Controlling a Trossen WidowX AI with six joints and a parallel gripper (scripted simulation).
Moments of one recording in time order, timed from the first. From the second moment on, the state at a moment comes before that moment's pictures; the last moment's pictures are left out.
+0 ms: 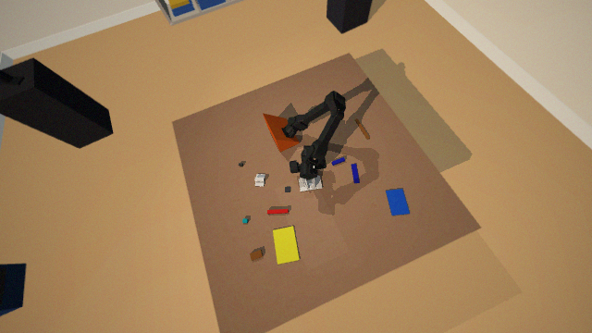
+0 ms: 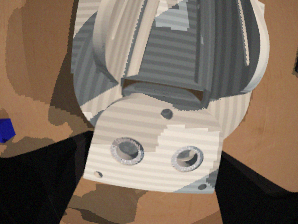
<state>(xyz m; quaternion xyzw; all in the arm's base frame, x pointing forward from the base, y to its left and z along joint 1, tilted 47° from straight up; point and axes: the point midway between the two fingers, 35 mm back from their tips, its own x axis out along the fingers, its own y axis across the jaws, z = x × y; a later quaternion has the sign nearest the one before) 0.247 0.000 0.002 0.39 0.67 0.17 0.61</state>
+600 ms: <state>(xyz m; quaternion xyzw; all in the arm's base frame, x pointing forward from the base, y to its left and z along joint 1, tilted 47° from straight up) 0.247 0.004 -0.001 0.39 0.67 0.17 0.61</state>
